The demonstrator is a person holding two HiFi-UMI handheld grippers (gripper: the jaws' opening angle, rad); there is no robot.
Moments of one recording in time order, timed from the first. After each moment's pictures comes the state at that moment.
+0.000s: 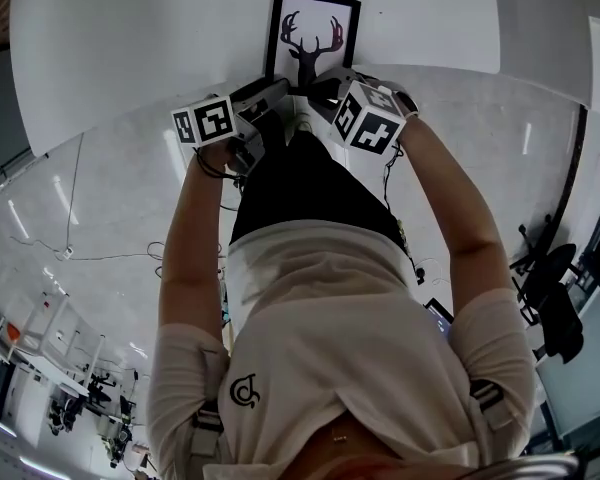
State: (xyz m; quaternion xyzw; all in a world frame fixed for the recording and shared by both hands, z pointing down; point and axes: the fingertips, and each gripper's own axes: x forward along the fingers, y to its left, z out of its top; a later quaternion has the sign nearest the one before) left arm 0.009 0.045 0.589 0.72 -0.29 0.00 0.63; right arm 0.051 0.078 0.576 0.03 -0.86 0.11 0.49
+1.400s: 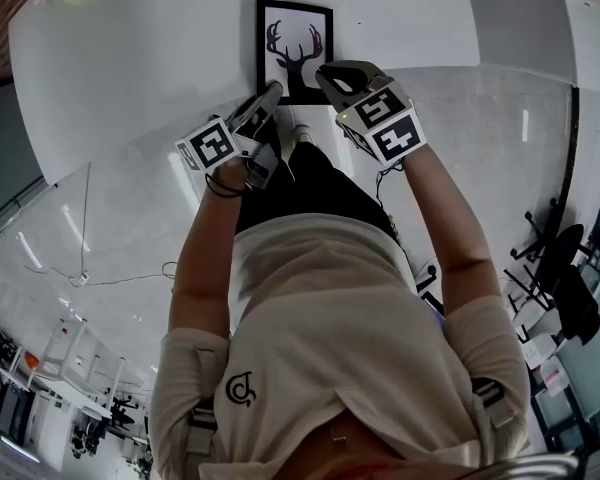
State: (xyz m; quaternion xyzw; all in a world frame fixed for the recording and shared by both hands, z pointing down) left arm 0.021 0.028 0.524 0.72 -0.29 -0.12 0.62; right arm 0.089 0.011 0.492 0.32 -0.85 0.22 0.35
